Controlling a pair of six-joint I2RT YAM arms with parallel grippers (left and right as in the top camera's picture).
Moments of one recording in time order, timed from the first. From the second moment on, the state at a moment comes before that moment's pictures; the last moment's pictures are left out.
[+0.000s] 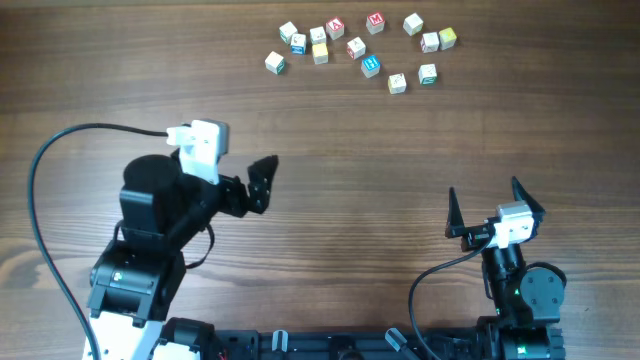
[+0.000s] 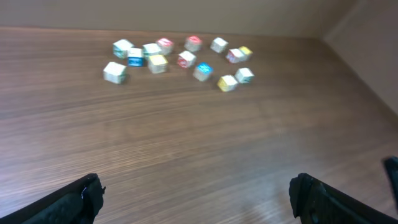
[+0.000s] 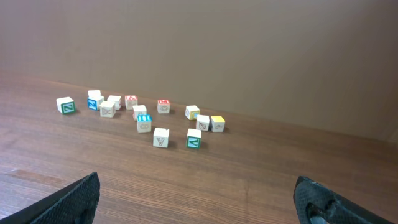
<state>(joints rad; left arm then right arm) -0.20 0.82 0.82 -0.49 0.30 -0.18 0.01 0.01 0.01 0.00 -0.12 -0.14</state>
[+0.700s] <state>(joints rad) -0.27 0.89 0.96 -0.50 0.26 -0.18 0.01 0.01 0.01 0.00 -0.12 -0.14</state>
